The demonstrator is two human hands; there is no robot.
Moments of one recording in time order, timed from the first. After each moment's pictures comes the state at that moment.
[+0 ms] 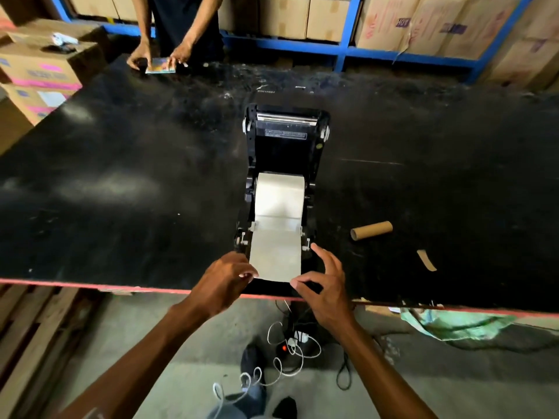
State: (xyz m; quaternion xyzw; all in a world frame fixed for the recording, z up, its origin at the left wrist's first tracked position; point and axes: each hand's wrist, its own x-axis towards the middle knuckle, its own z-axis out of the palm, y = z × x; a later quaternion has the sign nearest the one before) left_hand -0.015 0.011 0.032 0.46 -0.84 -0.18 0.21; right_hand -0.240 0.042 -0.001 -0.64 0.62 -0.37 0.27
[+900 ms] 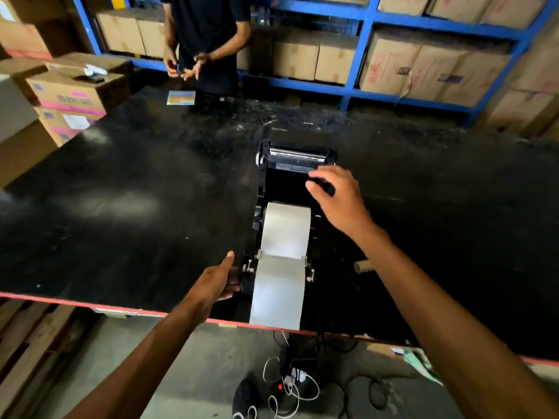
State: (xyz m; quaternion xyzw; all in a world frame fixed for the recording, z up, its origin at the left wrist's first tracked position) left_hand -0.006 -0.026 0.038 0.66 -0.35 -0.58 0.32; right_hand -0.246 -0.111 0.151 -0.72 0.55 -0.40 0.12
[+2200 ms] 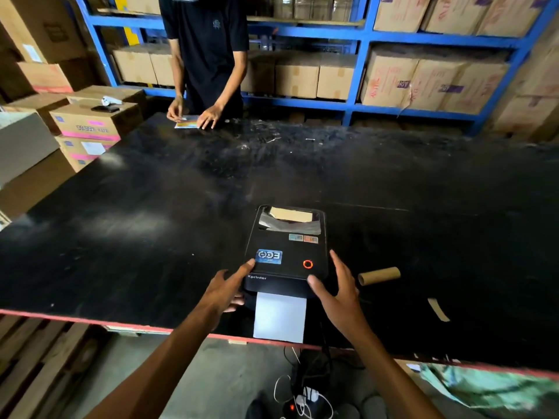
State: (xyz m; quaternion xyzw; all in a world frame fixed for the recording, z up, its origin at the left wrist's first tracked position) left_hand -0.017 -0.033 0.052 0.69 -0.37 -0.55 0.30; right_hand -0.254 -0.016 0.022 -0.54 0.65 -0.41 0.34
